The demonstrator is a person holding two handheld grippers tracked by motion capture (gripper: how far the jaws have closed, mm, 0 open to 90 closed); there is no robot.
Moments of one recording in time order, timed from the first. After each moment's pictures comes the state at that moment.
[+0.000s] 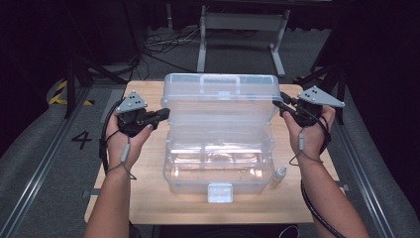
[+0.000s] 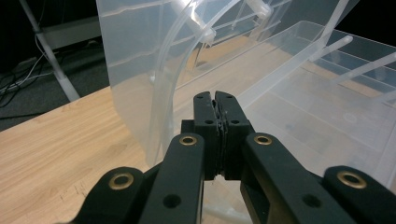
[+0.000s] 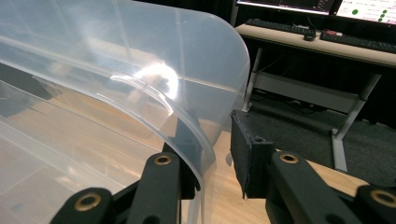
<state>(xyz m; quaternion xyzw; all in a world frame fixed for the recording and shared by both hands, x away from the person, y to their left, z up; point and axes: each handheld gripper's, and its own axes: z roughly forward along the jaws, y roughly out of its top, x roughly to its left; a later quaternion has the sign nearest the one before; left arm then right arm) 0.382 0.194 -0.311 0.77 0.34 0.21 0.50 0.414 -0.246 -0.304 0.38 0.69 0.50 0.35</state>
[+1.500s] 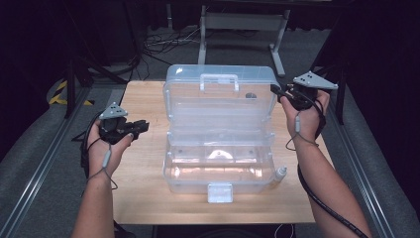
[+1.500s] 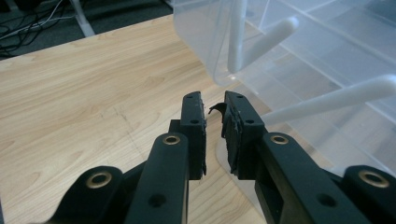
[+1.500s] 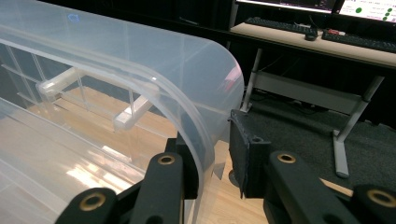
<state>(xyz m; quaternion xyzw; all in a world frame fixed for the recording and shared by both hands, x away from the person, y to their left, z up) 0.384 0.247 -0.350 0.77 0.42 0.19 0.43 0.460 -0.247 -0.298 0.38 0.70 0.50 0.35</state>
